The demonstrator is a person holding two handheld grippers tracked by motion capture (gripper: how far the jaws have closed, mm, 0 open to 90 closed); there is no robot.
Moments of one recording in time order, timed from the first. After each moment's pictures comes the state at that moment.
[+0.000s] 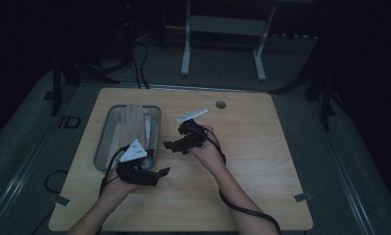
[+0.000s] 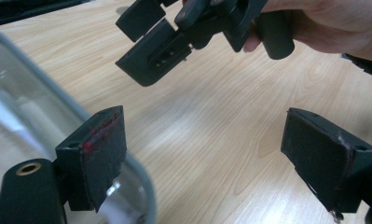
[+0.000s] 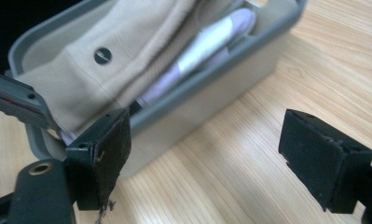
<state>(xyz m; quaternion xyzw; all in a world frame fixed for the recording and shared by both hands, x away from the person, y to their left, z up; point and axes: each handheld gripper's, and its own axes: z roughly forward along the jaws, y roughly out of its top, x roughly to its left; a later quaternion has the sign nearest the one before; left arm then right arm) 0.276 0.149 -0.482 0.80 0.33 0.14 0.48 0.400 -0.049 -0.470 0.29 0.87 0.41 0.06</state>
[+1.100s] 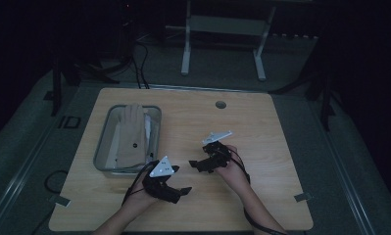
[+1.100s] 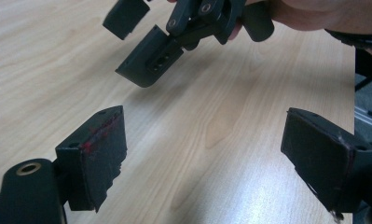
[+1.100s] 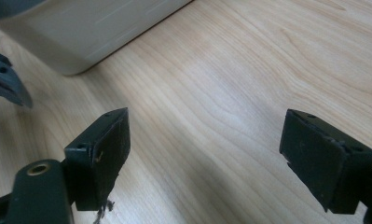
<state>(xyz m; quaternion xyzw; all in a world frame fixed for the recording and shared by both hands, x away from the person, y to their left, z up) 0.269 0.090 -0.530 0.84 0.26 0.08 0.48 0.373 -0.128 -0.524 0.30 0.87 0.37 0.07</state>
